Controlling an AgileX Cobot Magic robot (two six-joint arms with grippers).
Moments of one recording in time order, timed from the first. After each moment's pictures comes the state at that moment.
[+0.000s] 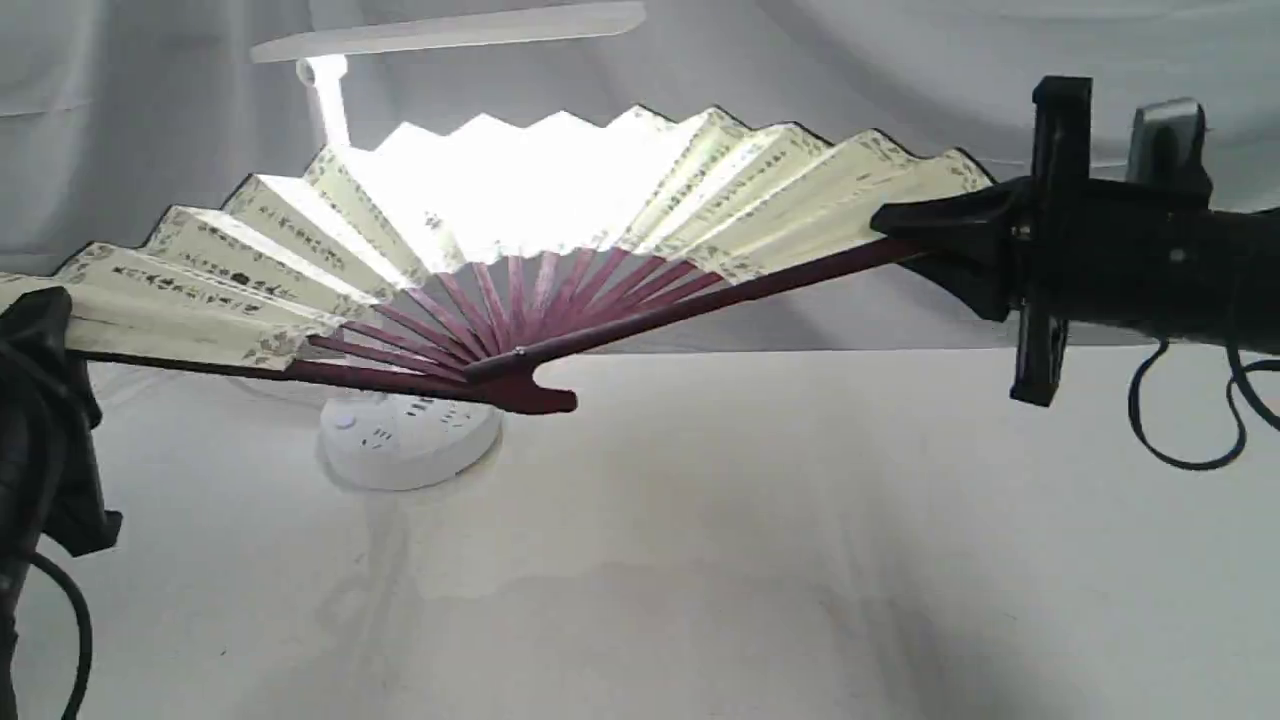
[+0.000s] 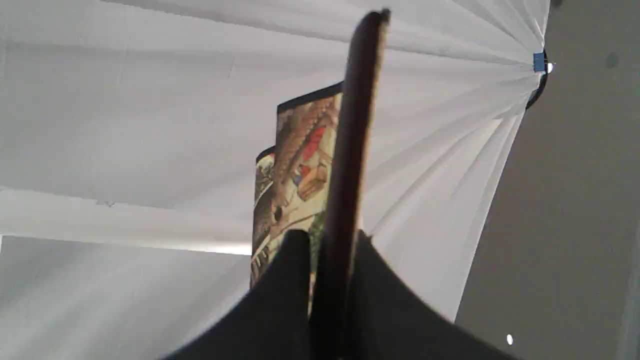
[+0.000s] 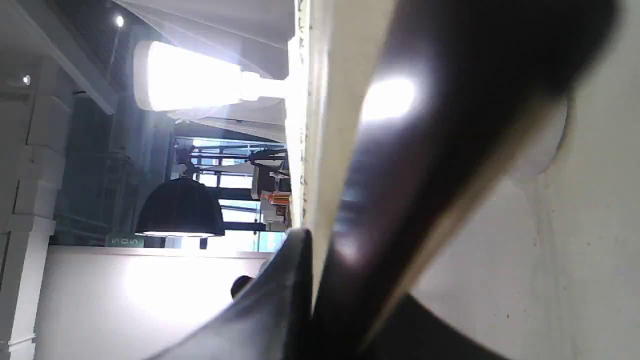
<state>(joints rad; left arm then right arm) -0.36 1.59 -0.53 -0.67 -1.15 -1.37 -0.22 1.78 -1.12 1.77 1.06 -0.70</state>
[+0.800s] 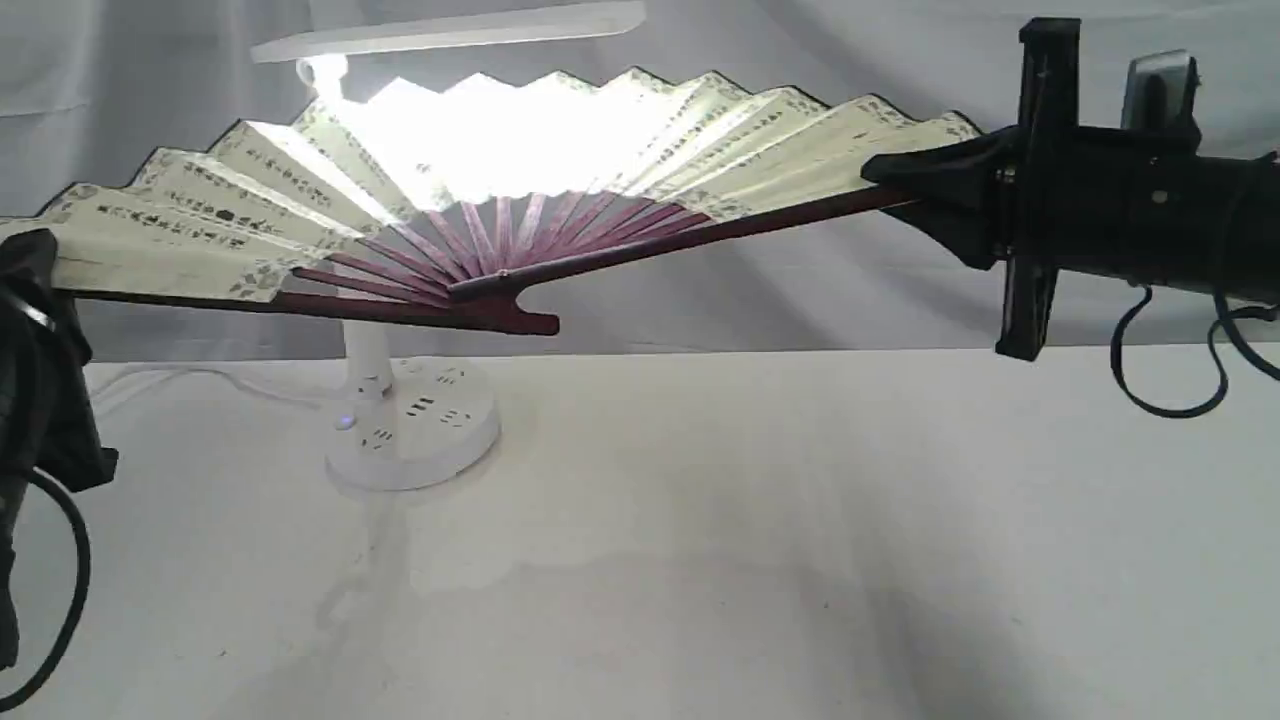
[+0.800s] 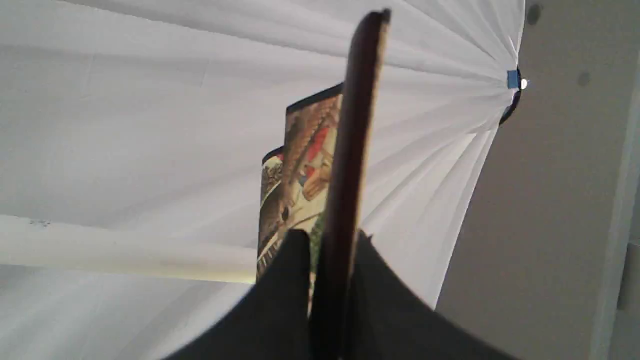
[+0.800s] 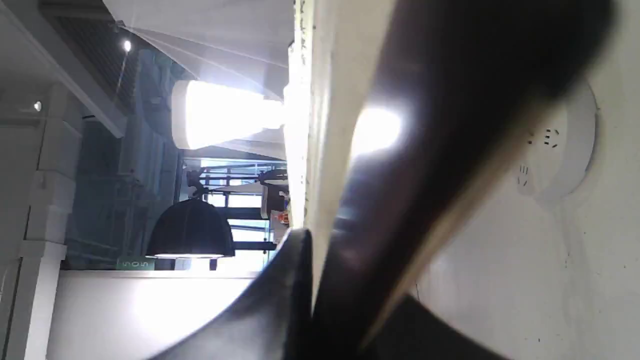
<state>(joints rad) -0.30 1.59 -0.62 -0.64 -1.08 -1.37 -0.20 1.77 -1.19 1.77 1.00 -0.60</state>
